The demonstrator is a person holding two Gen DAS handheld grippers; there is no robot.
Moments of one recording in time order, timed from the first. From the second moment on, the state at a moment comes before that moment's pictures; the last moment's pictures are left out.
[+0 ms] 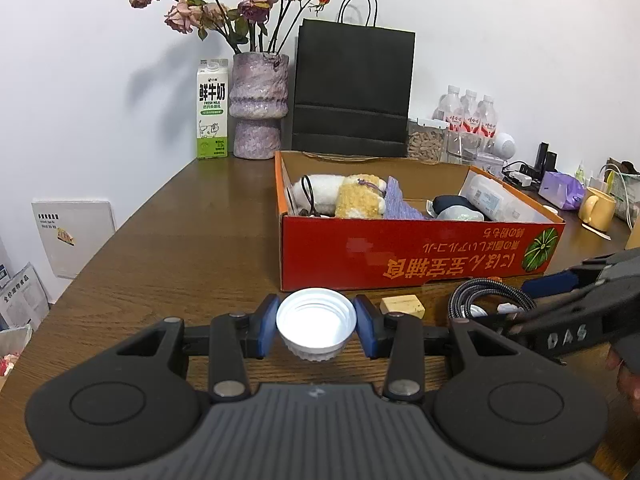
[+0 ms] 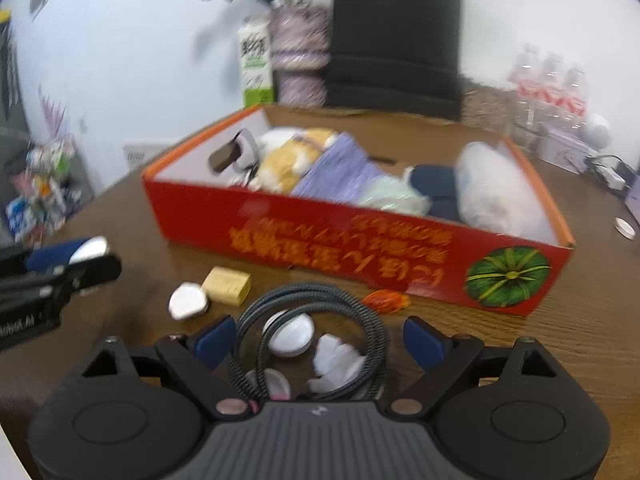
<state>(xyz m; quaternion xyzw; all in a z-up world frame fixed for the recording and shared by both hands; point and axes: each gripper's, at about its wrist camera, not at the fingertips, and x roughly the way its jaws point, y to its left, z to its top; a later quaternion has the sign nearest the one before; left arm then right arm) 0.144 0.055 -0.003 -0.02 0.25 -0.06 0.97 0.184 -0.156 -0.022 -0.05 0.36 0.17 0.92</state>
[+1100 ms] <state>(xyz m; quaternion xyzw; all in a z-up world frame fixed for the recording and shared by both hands) 0.175 0.029 0.062 -0.02 0.15 -0.08 0.99 0.179 -0.184 0.065 -0.01 0.22 0.16 0.96</state>
